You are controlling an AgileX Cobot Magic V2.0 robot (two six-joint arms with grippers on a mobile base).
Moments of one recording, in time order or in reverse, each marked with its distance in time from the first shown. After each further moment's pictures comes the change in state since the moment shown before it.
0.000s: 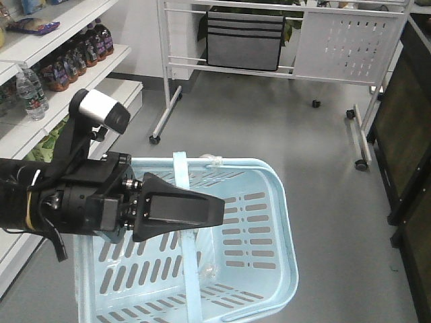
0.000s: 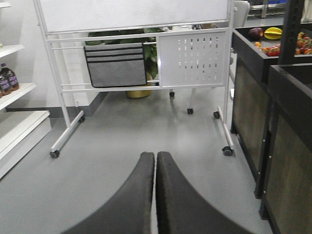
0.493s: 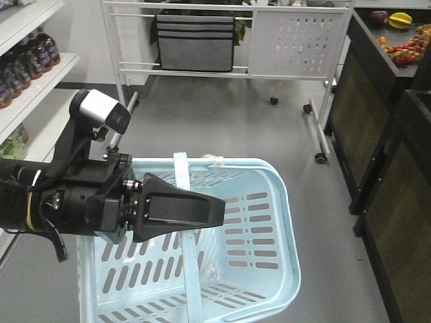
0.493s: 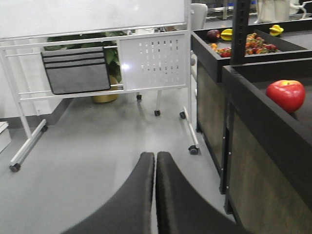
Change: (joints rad) left arm 0.000 0.000 0.000 0.000 0.000 0.000; right arm 0.000 0.000 0.000 0.000 0.000 0.000
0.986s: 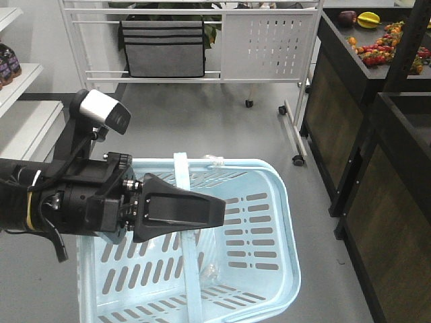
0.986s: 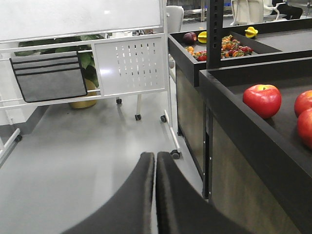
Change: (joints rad) left arm 0.000 0.000 0.000 0.000 0.000 0.000; right arm 0.000 0.000 0.000 0.000 0.000 0.000
